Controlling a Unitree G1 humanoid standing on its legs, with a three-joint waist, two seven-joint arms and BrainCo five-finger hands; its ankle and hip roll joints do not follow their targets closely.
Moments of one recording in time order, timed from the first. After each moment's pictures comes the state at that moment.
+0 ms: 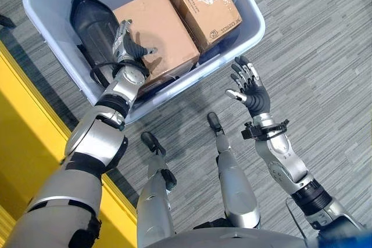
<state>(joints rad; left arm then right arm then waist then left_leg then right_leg) -1.09 0.52 -0.56 1.16 0.05 -0.05 0.48 -0.22 -0.38 0.47 -0.07 0.55 -0.30 -0.20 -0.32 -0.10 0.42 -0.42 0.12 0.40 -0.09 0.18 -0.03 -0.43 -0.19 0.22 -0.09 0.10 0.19</state>
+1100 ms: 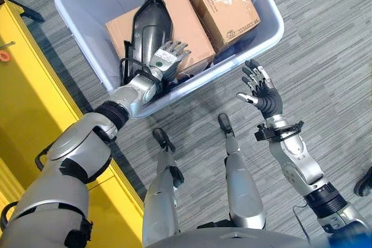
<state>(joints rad) -1.03 0.65 -0.91 0.75 0.70 -0.11 0.38 -0.20 -0.45 0.39 -0.06 0.55 -0.28 -0.15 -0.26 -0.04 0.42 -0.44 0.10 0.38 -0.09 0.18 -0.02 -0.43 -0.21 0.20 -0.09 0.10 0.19</state>
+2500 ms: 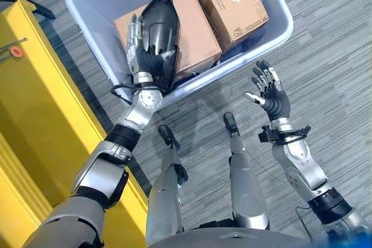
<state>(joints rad) -0.74 0.44 -0.34 0.56 0.13 -0.14 0.80 -0.15 -0.48 0.40 -0.10 0.54 -0.32 -0.28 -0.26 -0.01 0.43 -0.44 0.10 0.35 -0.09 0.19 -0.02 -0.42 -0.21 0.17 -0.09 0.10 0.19</state>
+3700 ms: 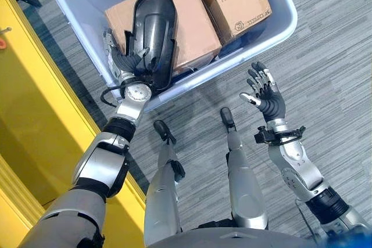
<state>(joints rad) -0.84 0.44 -0.28 0.85 -0.23 -0.16 0.81 -0.19 -0.48 0.46 -0.10 0.57 -0.32 -0.31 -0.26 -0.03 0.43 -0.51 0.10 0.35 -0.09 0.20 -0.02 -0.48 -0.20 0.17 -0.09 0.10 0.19</state>
